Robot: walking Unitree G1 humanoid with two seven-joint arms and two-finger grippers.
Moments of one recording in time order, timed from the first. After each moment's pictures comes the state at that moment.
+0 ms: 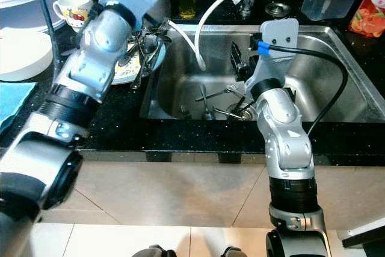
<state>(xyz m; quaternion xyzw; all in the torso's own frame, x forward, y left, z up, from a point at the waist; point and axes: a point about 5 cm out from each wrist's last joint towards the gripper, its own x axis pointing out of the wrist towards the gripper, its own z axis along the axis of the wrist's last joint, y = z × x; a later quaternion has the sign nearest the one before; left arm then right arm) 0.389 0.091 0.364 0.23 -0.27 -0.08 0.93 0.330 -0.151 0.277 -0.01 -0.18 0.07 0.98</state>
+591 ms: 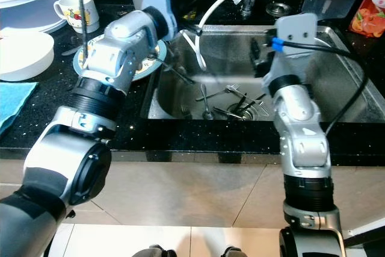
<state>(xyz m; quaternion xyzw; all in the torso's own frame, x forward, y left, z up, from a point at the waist) 0.386 0.044 0.363 0.01 -0.18 -0.33 0.93 0.326 -0.187 0.288 -0.08 -0.19 -0.01 0.98</state>
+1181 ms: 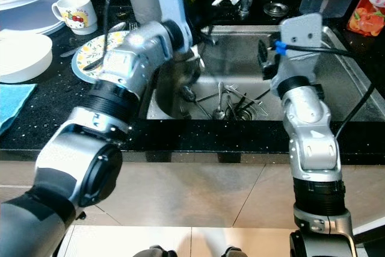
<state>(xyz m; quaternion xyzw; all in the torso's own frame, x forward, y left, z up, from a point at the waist) 0.391 0.024 0.336 -0.06 -0.11 -0.39 0.91 0.323 -0.186 0.283 -0.12 -0.18 0.01 0.98</state>
